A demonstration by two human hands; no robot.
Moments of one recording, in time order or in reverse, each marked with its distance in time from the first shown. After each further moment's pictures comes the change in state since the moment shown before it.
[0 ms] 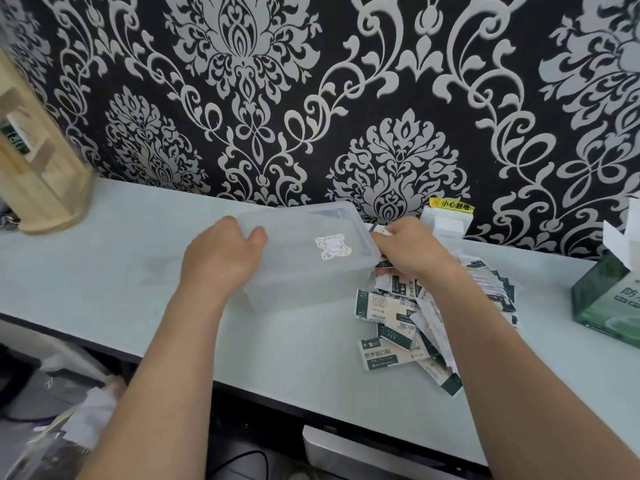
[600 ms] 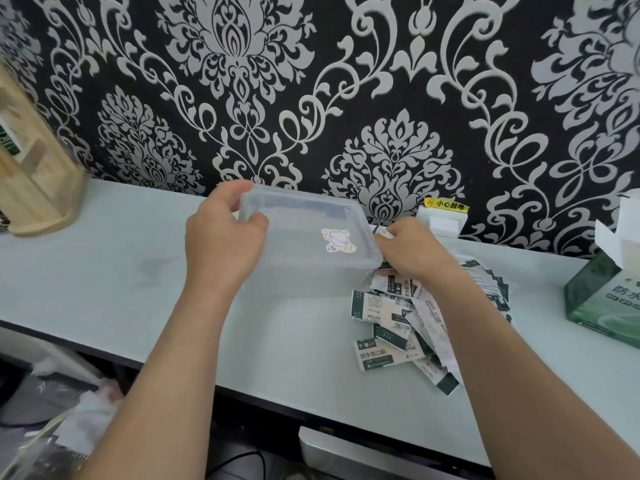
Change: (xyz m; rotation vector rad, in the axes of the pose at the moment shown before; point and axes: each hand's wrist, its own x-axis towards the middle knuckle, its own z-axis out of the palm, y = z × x) left_hand -0.009 0.018 -0.004 -0.515 0.243 0.106; right_hand -0.004 0.001 -0.006 -0.071 0.021 -0.009
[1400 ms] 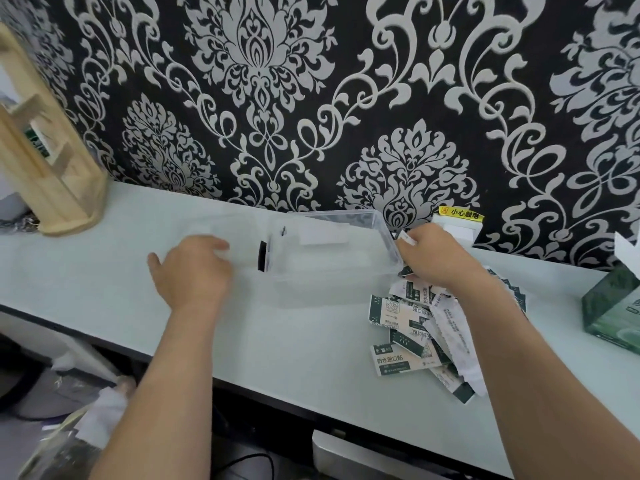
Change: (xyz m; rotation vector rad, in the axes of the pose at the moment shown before) left_hand 0.018 -0.072 -0.017 0.566 0.031 -0.174; right_hand -0.004 -0.002 -0.012 -0.146 0.008 -0.043
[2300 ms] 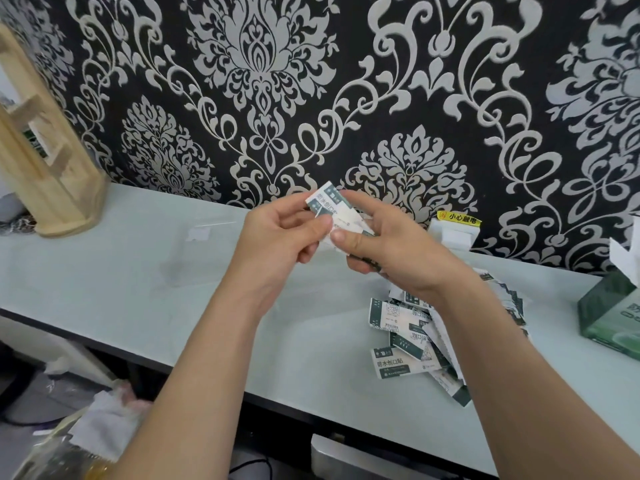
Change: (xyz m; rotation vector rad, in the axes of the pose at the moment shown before) left_hand -0.044 0.078 -0.029 -1.259 -0.565 0.221; right_hand -0.030 -0.057 0.008 0.800 -0.417 -0.403
